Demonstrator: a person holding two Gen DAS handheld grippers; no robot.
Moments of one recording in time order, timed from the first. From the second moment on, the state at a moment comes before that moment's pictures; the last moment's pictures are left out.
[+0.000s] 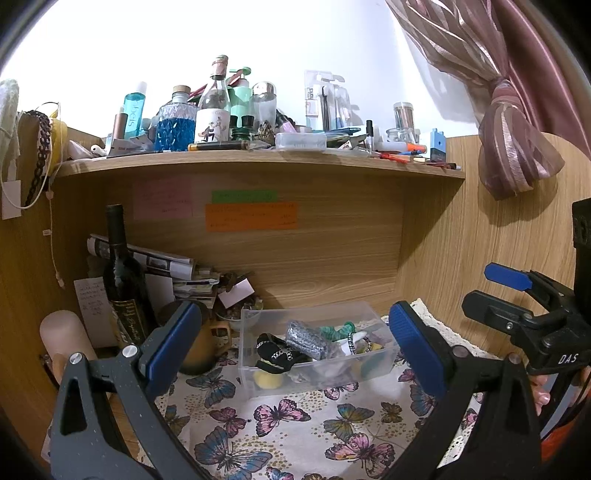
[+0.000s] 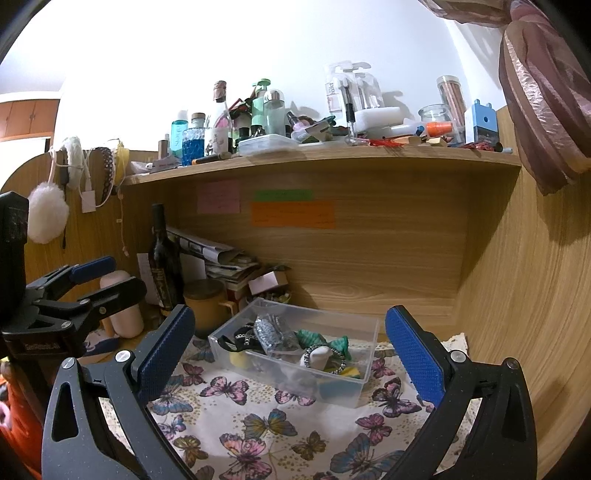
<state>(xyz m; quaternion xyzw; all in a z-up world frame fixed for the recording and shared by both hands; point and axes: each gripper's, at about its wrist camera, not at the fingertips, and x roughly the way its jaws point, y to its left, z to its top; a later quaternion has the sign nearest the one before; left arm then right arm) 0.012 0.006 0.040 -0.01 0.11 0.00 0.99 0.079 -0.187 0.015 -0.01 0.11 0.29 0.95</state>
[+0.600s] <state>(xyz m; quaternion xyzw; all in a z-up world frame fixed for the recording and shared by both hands) 0.017 0.003 0.039 -0.01 0.12 0.00 0.99 0.079 -0.187 0.014 -0.01 0.11 0.29 0.95</state>
